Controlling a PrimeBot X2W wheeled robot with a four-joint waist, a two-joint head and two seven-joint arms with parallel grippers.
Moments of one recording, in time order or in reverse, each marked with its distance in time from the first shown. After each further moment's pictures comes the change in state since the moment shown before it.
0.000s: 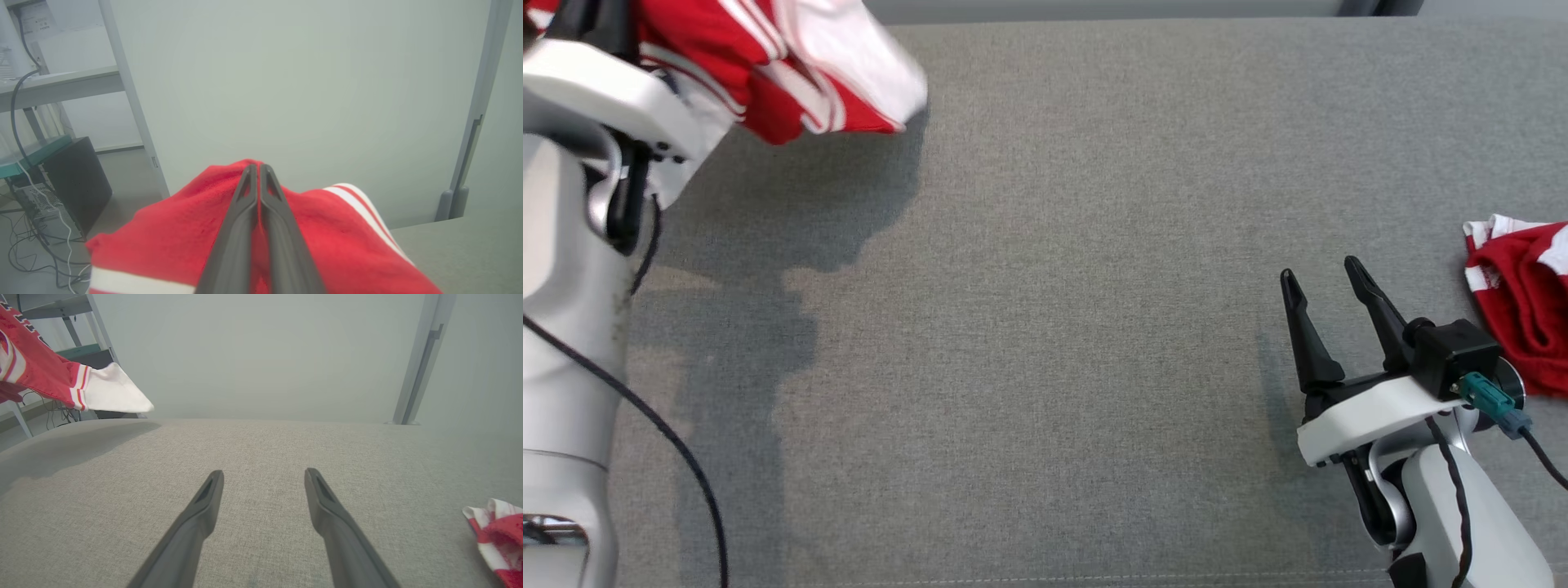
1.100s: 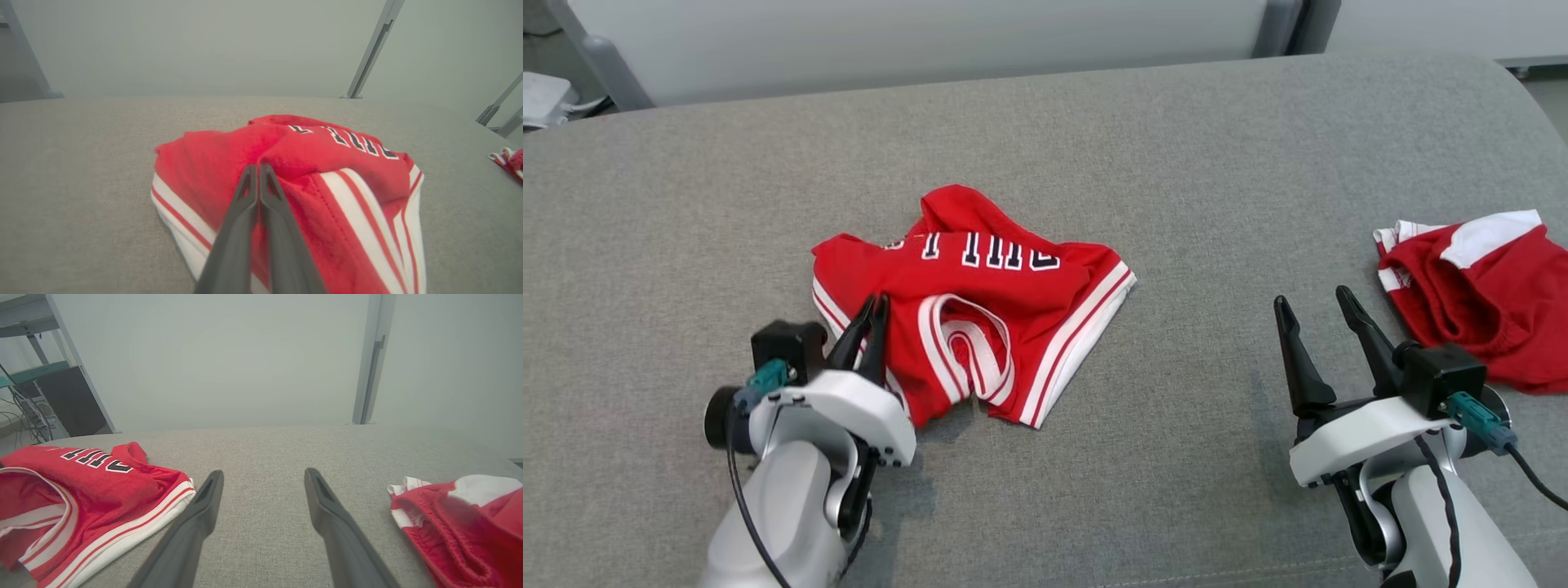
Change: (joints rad) left arm 0.534 -0.263 -0.062 -0.132 -0.044 0.080 -0.003; right arm 0.037 0.023 -0.007 0.034 0.017 0.000 0.000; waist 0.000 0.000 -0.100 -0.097
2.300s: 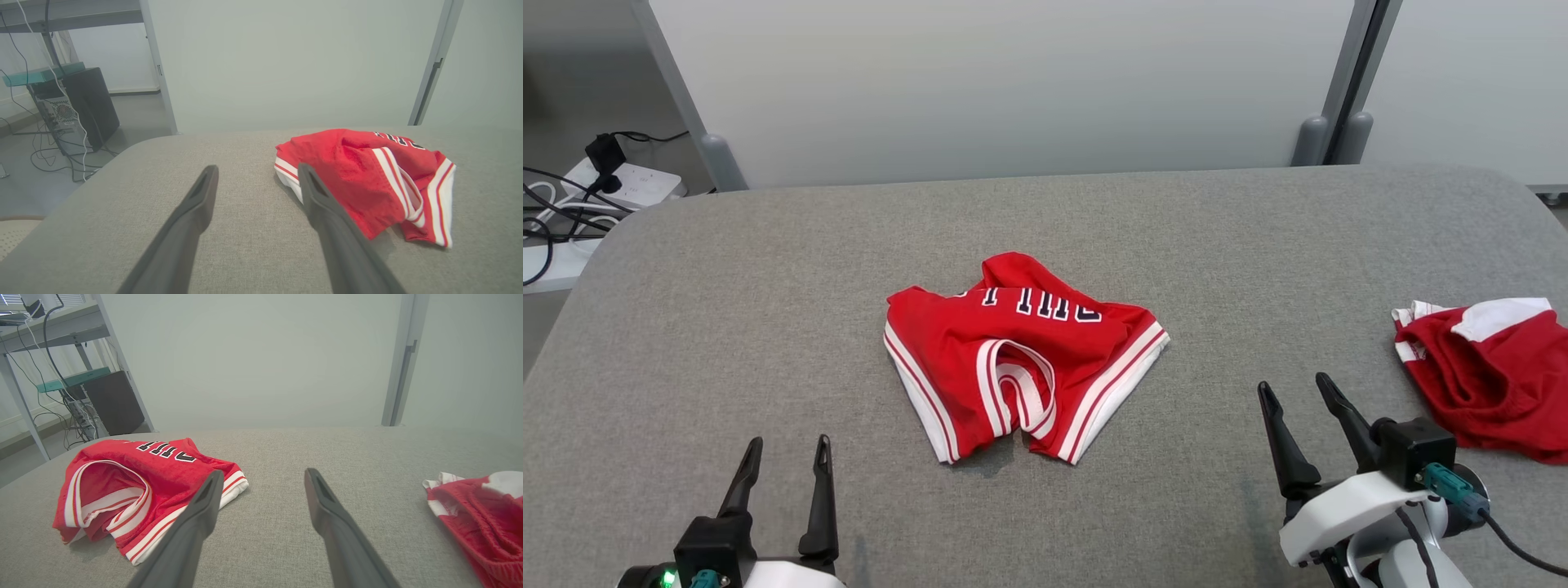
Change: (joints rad) left arm 0.564 -0.018 0.282 -0.560 0.282 0.058 0.000; right arm 0.126 0.006 0.038 0.027 0.023 0.000 0.000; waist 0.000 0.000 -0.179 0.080
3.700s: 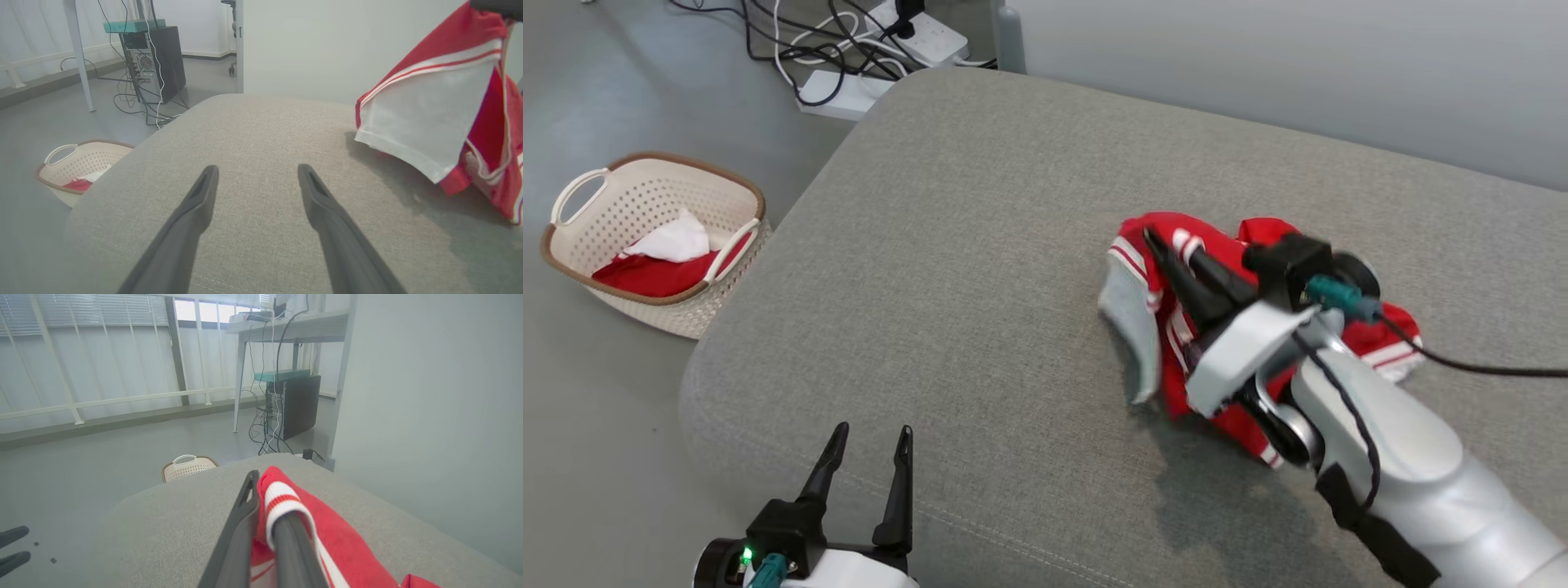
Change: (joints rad) left arm -0.032 0.000 -0.180 0.002 -0.100 0.017 0.000; right arm -0.520 -0.101 0.558 0.157 0.278 0.000 0.000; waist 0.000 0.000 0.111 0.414
